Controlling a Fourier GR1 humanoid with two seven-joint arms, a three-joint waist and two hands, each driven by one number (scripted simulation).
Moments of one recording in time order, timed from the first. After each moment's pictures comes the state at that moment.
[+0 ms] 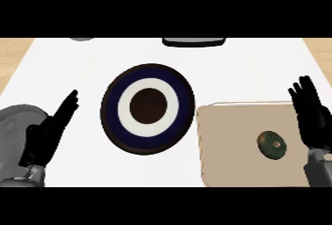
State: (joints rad) left arm -0.03 0.42 -0.15 -1.61 0.06 0.10 0.20; right arm -0.14 -0.38 -0.03 -1.37 -0.37 -0.16 -0.09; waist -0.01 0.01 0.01
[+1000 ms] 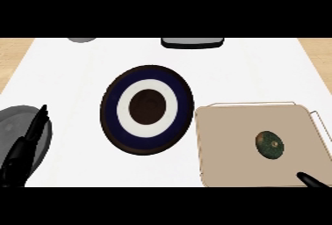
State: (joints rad) left arm 0.13 0.43 -0.04 -1.53 -0.04 0.16 -0.10; right arm 0.33 -0.12 -0.19 -1.91 -0.44 -0.21 -0.46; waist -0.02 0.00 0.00
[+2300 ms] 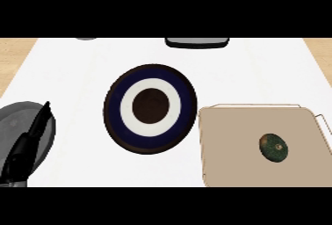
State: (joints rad) left arm 0.09 0.40 0.00 -1.48 -0.07 0.11 -0.13; right arm 0.33 -0.62 -0.12 -1.92 -0.10 0.03 0.26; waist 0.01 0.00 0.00
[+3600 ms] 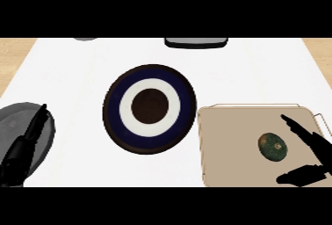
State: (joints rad) left arm 0.11 0.33 0.10 -1.52 -0.15 0.02 -0.13; right arm 0.06 -0.49 -0.04 -1.46 0.24 0.32 0.14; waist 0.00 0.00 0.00
